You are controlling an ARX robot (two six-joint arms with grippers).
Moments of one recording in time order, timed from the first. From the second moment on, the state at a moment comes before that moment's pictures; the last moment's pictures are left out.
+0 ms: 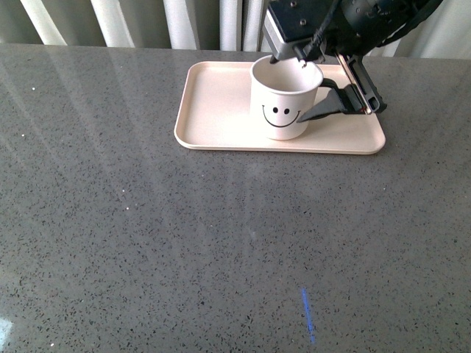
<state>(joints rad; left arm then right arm) 0.00 0.02 0.01 0.00 0.00 0.00 0.11 2.26 1.81 -0.67 -0.47 -1.76</state>
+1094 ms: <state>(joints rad) 0.00 0.02 0.01 0.00 0.00 0.00 0.04 1.35 0.38 0.95 0.03 -0.02</state>
